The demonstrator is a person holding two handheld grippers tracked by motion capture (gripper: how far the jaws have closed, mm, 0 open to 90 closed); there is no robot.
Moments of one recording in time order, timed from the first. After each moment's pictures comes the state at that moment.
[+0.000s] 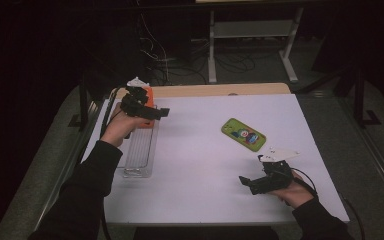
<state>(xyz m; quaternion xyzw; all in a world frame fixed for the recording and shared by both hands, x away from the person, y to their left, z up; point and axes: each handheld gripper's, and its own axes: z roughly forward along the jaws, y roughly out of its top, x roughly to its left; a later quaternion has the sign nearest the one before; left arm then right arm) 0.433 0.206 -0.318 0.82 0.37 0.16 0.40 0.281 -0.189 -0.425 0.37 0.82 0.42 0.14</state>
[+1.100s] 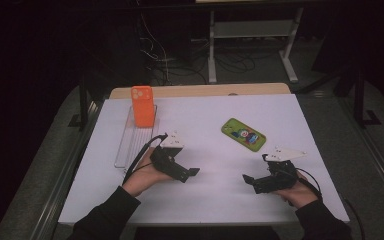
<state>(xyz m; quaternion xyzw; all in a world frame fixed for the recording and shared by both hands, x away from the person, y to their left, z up) 0.324 0.138 -0.398 0.88 0.24 0.08 0.40 0.278 -0.199 -0.419 0.38 0.81 0.42 0.15</state>
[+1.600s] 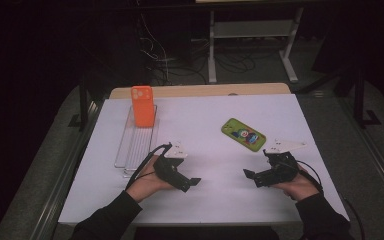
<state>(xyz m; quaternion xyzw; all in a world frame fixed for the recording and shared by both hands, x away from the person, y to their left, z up) 0.319 0.136 -0.421 0.89 0.22 0.07 0.40 0.293 -0.199 -0.403 0.38 0.82 0.40 0.14</state>
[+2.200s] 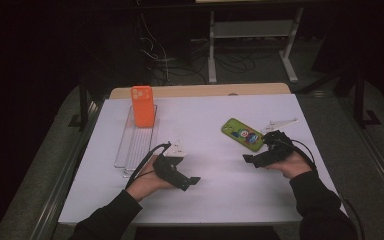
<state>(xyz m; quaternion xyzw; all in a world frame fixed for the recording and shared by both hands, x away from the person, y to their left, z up) 0.322 0.138 -0.420 0.88 0.23 0.07 0.40 0.347 -0.199 -0.391 0.40 0.84 0.36 0.10</state>
